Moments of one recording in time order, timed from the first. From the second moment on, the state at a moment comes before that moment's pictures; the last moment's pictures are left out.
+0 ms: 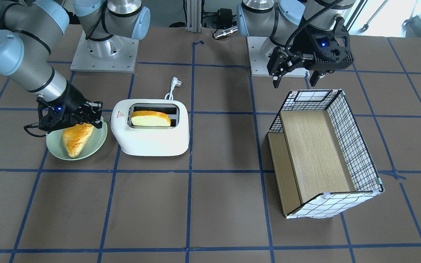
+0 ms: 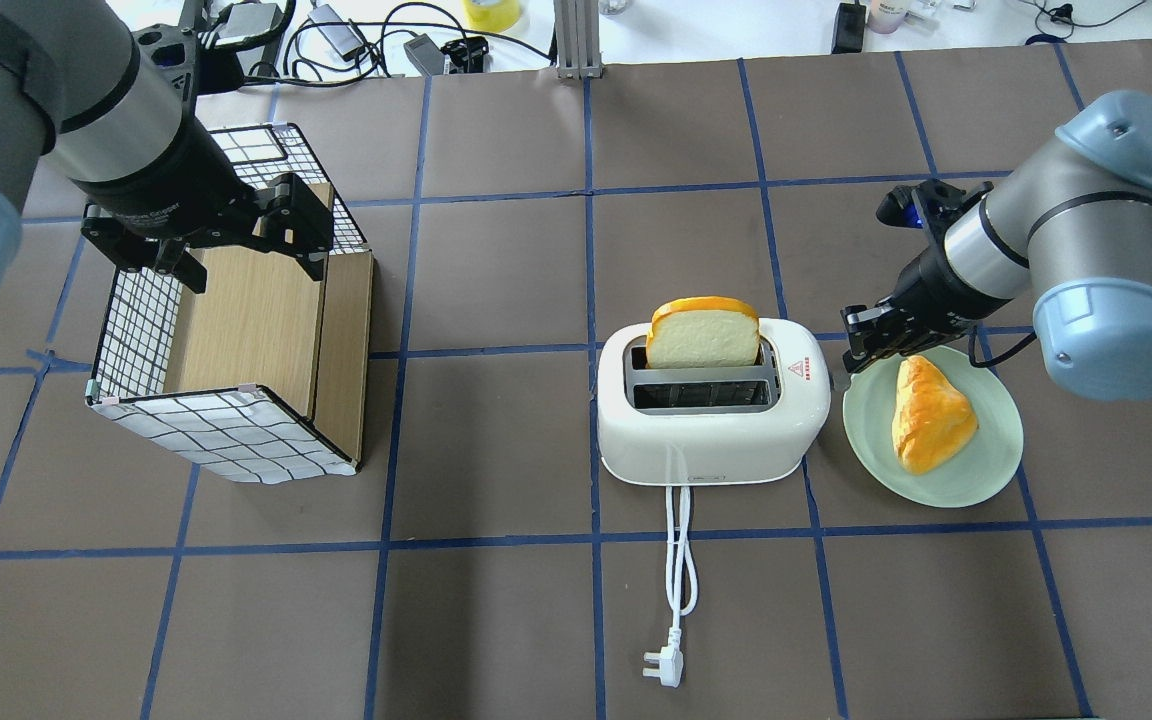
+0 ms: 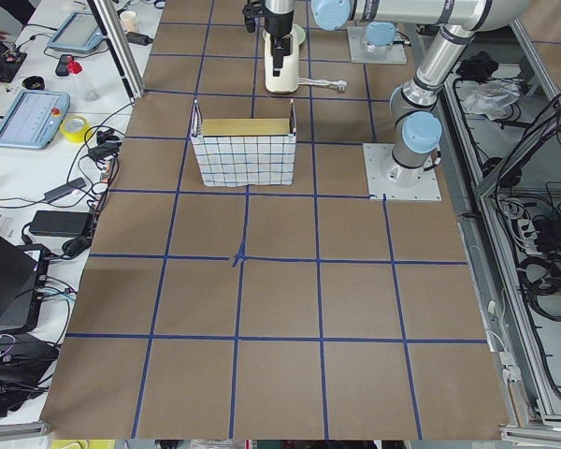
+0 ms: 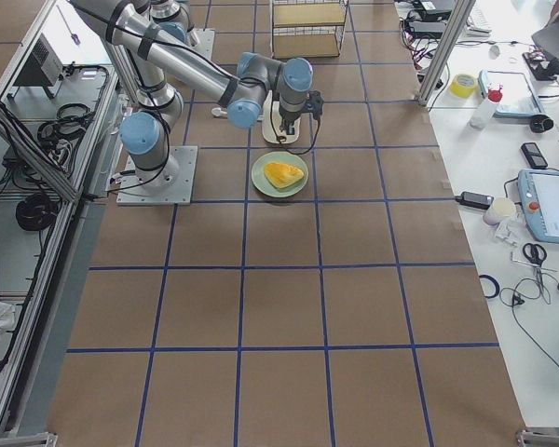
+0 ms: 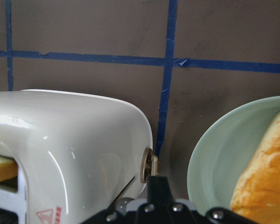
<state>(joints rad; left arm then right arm) -1.57 -1.46 -1.67 -1.52 1.59 -0.08 1.33 -1.57 2.02 -1.95 -1.32 -0.34</state>
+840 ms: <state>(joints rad) -1.57 -1.46 -1.67 -1.52 1.59 -0.08 1.38 -1.64 1.58 -1.50 -1.50 -0.20</state>
